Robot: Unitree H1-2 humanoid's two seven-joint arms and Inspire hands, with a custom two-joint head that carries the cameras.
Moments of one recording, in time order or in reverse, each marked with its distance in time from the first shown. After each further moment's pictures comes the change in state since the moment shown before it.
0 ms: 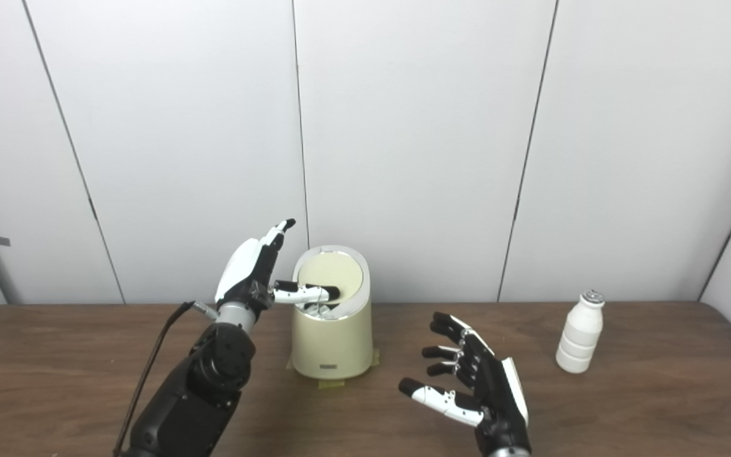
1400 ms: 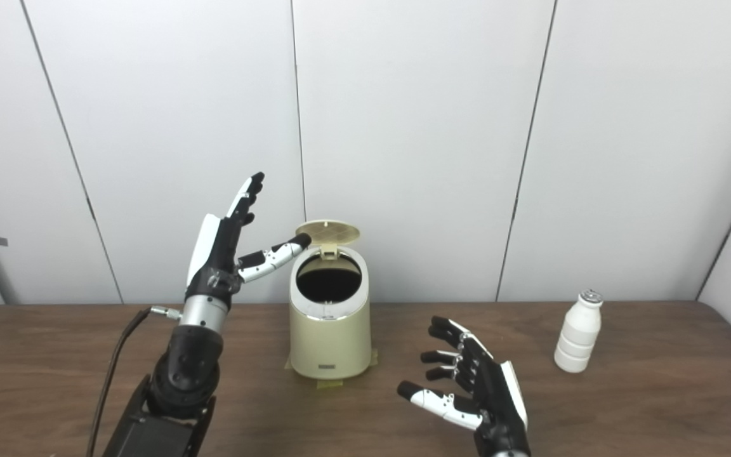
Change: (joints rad) left arm 0.141 -0.023 0.172 -0.305 -0.196 -0.183 0.029; right arm 0.014 0.000 0.010 -0.023 -0.002 0.033 -0.003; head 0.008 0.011
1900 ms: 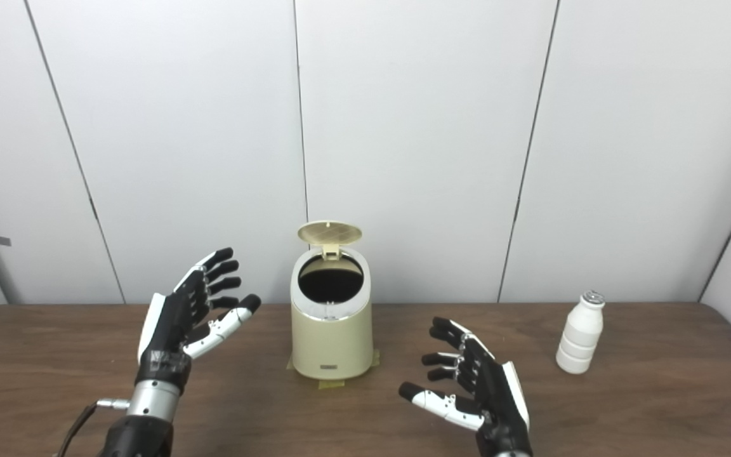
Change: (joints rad) left arm 0.279 0.008 0.076 -0.179 -0.194 -0.050 -0.084; right arm 0.001 -0.005 -0.002 0.000 0.001 0.000 0.001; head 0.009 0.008
